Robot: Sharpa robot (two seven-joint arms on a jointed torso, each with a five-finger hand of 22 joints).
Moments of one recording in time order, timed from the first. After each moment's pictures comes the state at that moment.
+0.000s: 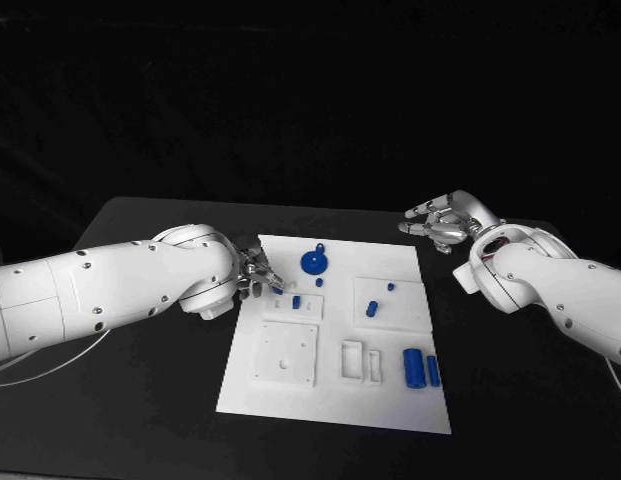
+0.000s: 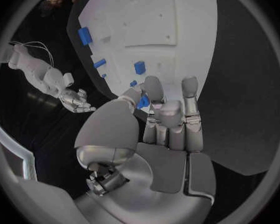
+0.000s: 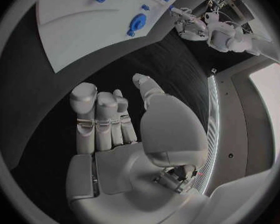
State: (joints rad) left arm 1.42 -0.68 -0.24 1.42 -0.96 -0.13 -0.58; left_hand 1.16 -0.01 0.30 -0.05 0.40 1.23 0.05 0.10 0.38 1.47 -0.07 0.75 0.33 1.41 -0.13 1.30 0.64 0.05 1.25 -0.10 0.50 1.31; right arm 1.06 -0.76 0.26 1.29 -1.09 -0.43 -0.10; right_hand 1.24 -0.13 0.11 -0.01 0.55 1.02 0.11 0.07 0.06 1.17 0.01 1.08 1.06 1.43 -0.06 1.02 1.01 0.08 1.47 -0.09 0.77 1.31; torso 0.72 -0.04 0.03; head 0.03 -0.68
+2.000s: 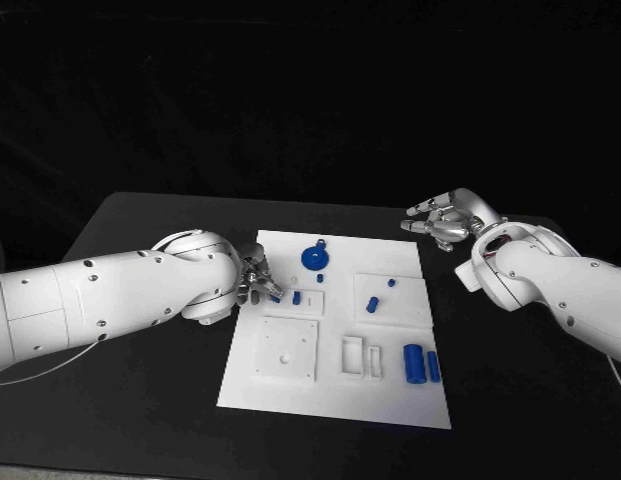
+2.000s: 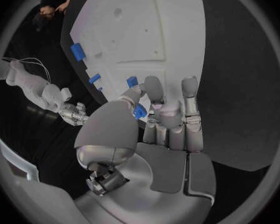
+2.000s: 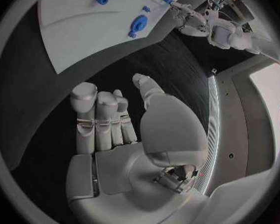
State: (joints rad) left arm 1.39 -0.69 -0.24 1.44 -1.07 -0.08 -0.60; left_hand 1.15 -0.02 0.30 -0.05 0.40 1.23 0.05 0.10 0.51 1.47 -0.07 0.75 0.32 1.42 -0.12 1.30 0.64 0.06 1.24 -0.09 0.51 1.31; right arm 1.05 -0.77 0.26 1.29 -1.09 -0.43 -0.10; right_hand 1.24 -0.13 0.11 -0.01 0.56 1.02 0.11 0.07 0.06 1.15 0.01 1.05 1.04 1.42 -0.06 0.99 0.98 0.09 1.47 -0.09 0.72 1.31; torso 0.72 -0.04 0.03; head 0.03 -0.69
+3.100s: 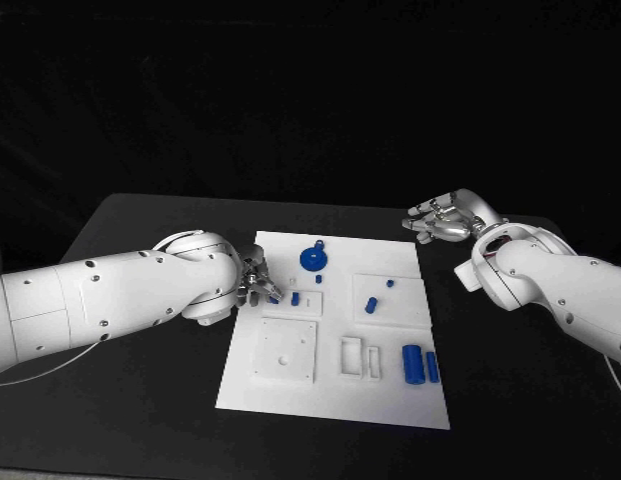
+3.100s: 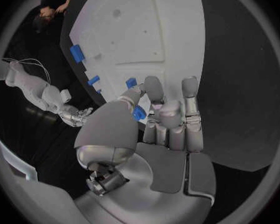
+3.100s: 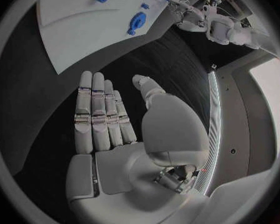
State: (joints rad) left arm 1.39 -0.67 -0.24 1.42 -1.07 -0.06 -0.60; left_hand 1.12 0.01 0.30 -0.05 0.37 1.23 0.05 0.10 0.68 1.47 -0.07 0.76 0.32 1.42 -0.12 1.30 0.64 0.06 1.25 -0.08 0.50 1.31; right arm 1.05 -0.77 0.26 1.27 -1.04 -0.43 -0.07; right_hand 1.22 -0.15 0.19 0.00 0.57 1.01 0.13 0.07 0.06 1.25 0.08 0.09 0.06 1.34 0.04 0.10 0.18 0.10 1.29 0.04 0.07 0.11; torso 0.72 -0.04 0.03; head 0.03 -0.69
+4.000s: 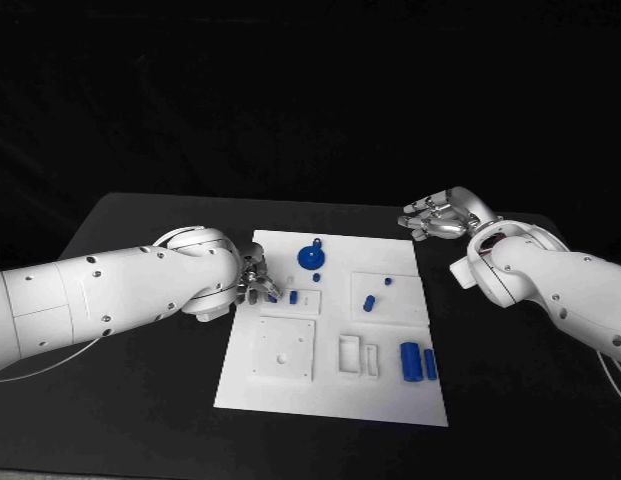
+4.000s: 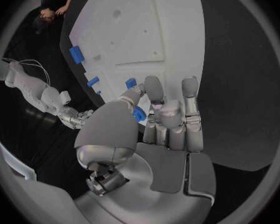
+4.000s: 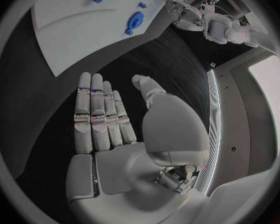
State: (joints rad) left arm 1.39 -0.65 -0.24 1.40 -1.06 -0.02 -0.61; left_hand 1.12 0.01 0.30 -0.05 0.35 1.23 0.05 0.10 0.70 1.47 -0.07 0.76 0.32 1.41 -0.12 1.30 0.64 0.06 1.25 -0.08 0.50 1.31; right arm 1.05 -0.76 0.26 1.26 -1.02 -0.42 -0.06; right_hand 1.21 -0.16 0.20 -0.01 0.59 1.00 0.14 0.07 0.06 1.23 0.09 0.08 0.06 1.35 0.05 0.08 0.08 0.10 1.28 0.05 0.07 0.07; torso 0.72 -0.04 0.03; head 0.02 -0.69
